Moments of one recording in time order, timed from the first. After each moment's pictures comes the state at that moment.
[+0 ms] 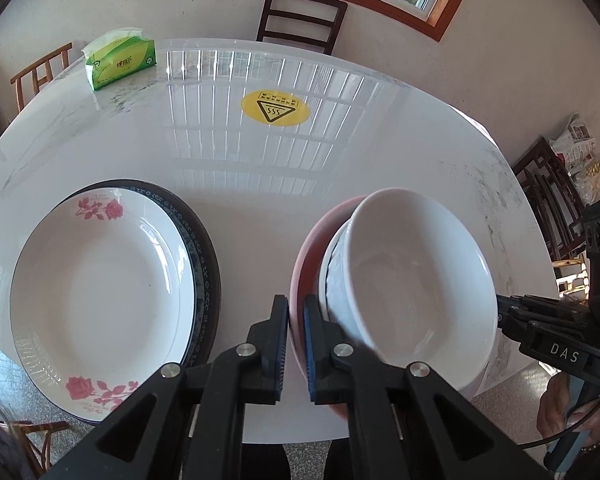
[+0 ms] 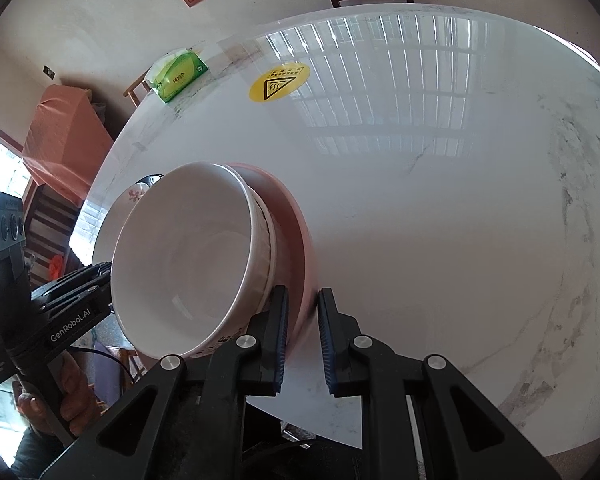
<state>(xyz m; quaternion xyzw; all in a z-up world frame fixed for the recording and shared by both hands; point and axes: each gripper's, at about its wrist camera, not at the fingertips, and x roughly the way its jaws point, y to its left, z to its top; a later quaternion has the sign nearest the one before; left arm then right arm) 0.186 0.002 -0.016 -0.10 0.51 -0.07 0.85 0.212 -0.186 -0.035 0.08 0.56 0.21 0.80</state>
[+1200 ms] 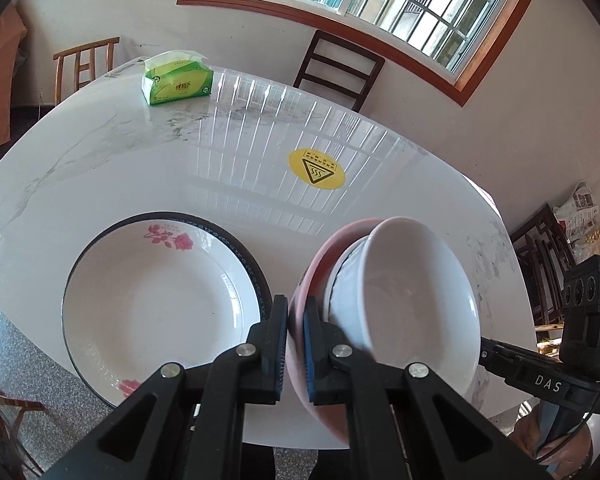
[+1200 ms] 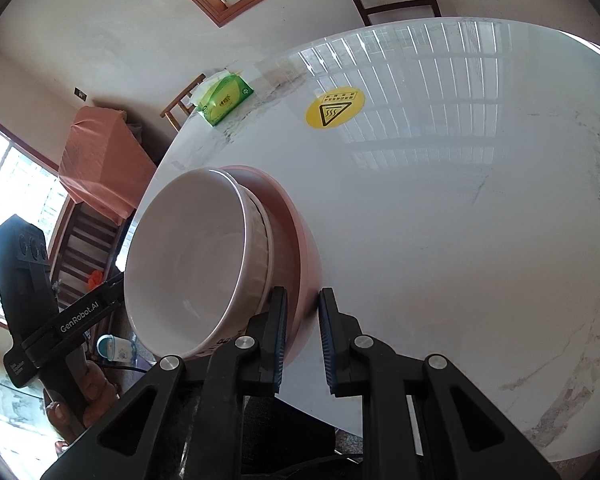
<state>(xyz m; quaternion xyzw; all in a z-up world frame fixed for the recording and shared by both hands) 0.171 0.061 0.037 -0.17 0.45 -0.02 0.87 0.213 -0.163 -0.002 0.15 0.53 0.27 0.79</state>
